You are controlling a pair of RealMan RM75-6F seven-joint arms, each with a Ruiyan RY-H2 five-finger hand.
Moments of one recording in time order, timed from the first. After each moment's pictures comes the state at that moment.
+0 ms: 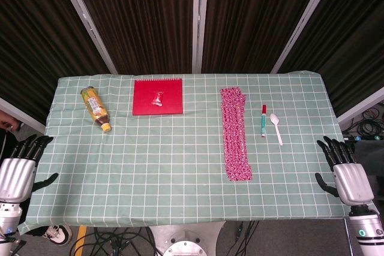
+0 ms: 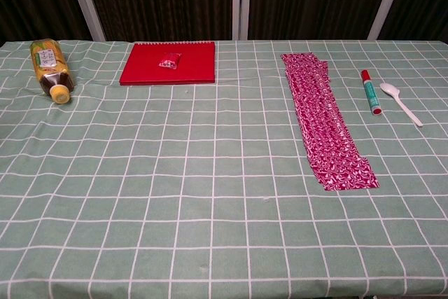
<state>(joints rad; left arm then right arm) -0.10 -1.15 -0.05 -1.61 1.58 1.57 0.11 0.13 -1.11 0.03 -1.56 -1.56 1.44 0.04</state>
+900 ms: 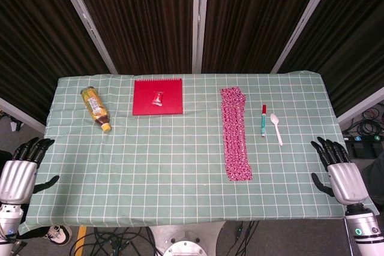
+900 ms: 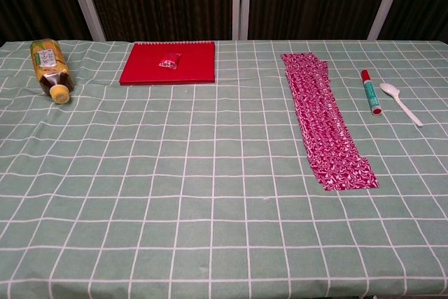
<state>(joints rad) -0.10 -1.17 -0.04 -1.57 1.58 1.56 0.09 0.15 -1.12 0.02 -1.56 -1.58 1.41 0.02</state>
